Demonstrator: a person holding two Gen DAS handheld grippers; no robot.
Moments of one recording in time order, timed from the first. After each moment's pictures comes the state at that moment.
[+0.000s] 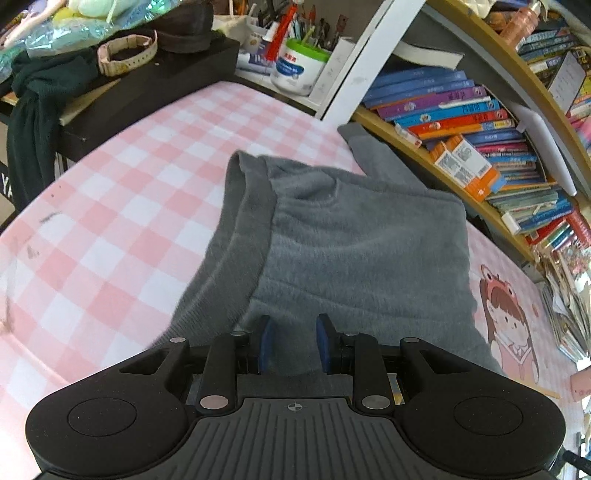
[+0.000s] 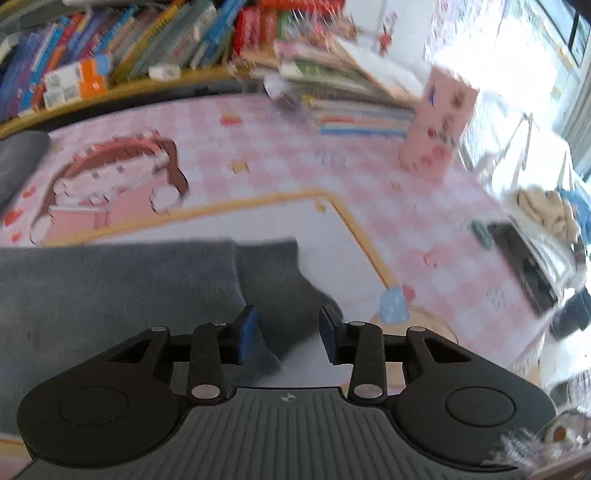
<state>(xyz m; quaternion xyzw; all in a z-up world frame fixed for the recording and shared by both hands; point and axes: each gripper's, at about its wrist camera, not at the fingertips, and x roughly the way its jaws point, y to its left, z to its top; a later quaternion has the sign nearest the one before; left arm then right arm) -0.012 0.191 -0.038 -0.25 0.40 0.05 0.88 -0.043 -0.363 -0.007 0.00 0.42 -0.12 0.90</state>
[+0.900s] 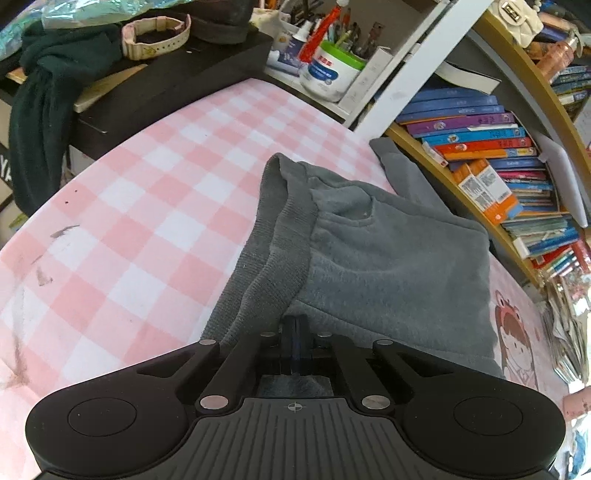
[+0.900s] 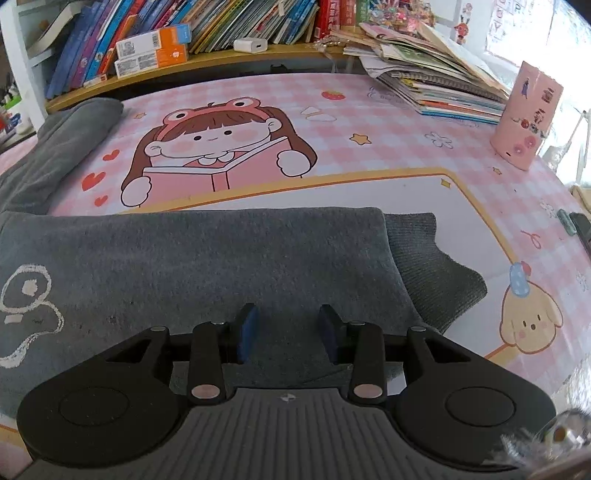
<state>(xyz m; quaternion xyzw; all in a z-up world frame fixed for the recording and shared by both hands) -0.002 0.240 -0.060 -0.29 0.40 0.05 0.87 -0.039 -0.286 -0.034 0.03 0.45 -0.06 0.89</state>
